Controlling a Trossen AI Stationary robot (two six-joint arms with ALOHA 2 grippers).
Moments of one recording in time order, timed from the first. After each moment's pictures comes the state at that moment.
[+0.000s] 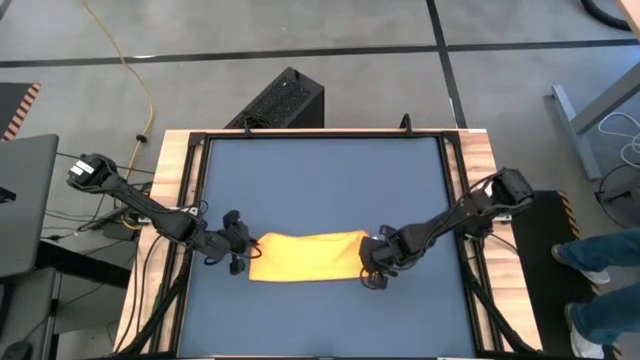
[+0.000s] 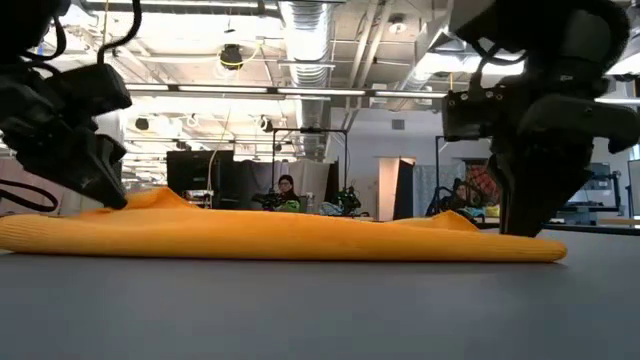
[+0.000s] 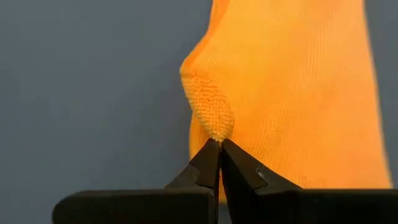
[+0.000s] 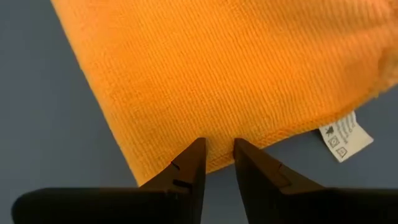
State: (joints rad) left arm -0.47 0.98 0.24 -0.06 -0.47 -0.54; right arm 0.38 1.64 0.86 -0.46 0.14 0.69
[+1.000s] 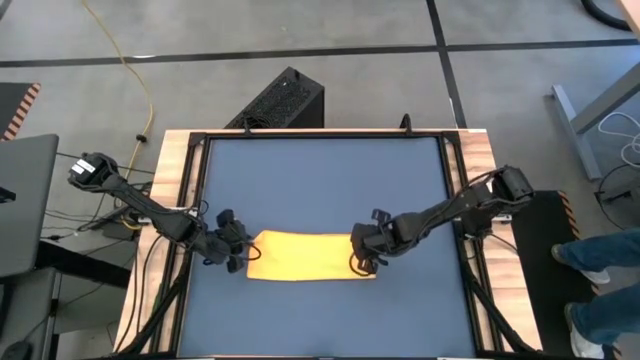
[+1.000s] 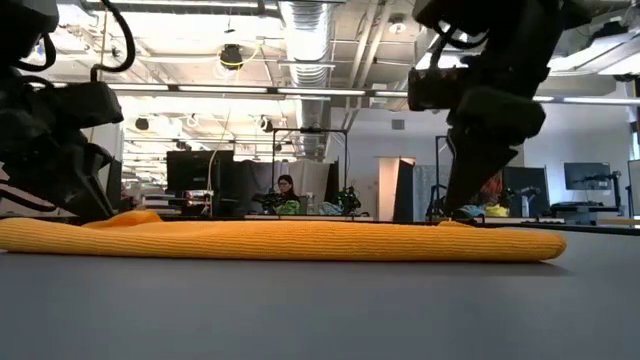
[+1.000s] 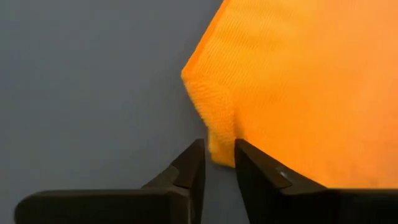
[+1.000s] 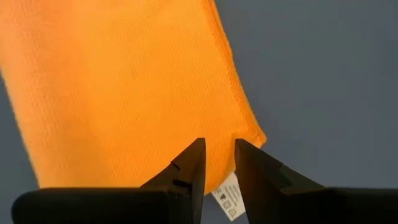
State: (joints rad) left arm -0.50 0.98 0.24 -0.19 -0.51 -0.62; right arm 0.28 1.63 0.97 -0.54 0.30 0.54
